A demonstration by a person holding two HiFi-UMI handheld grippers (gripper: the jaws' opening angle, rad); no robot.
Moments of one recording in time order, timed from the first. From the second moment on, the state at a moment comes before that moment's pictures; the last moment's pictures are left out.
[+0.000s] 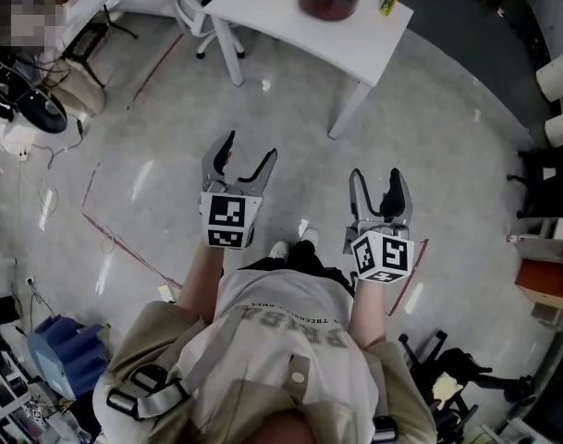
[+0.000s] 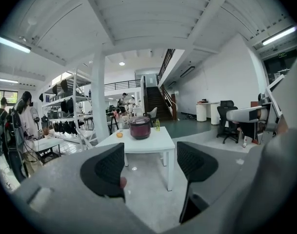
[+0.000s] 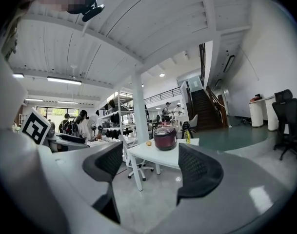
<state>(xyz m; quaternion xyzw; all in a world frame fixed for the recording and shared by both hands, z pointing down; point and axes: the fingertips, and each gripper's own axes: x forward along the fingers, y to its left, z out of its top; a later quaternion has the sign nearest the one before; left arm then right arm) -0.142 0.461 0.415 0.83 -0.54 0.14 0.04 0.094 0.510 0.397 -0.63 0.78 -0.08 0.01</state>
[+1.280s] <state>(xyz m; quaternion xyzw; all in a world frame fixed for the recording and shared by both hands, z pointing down) -0.025 0.275 0.435 0.79 -0.58 0.18 0.06 0.213 0.284 0.394 -0.56 0.83 -0.08 0.01</state>
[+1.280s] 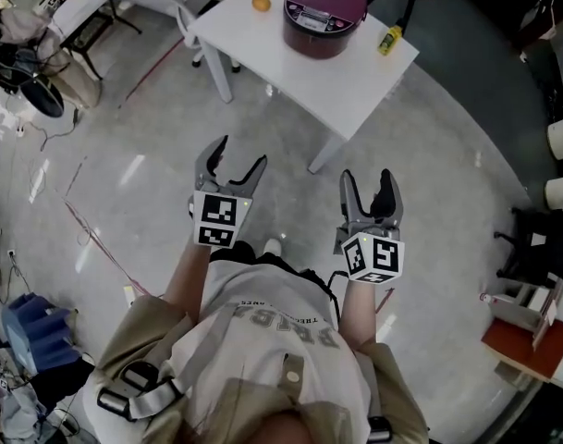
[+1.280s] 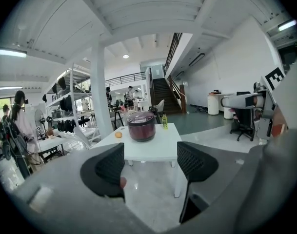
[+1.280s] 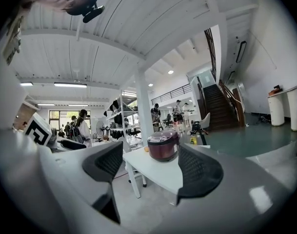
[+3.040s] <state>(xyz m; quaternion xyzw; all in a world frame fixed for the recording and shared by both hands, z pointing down) -0.106 -0.043 0.434 0.86 -0.48 0.17 0.00 0.105 0.022 0.414 -0.62 0.78 -0.08 -0.02</state>
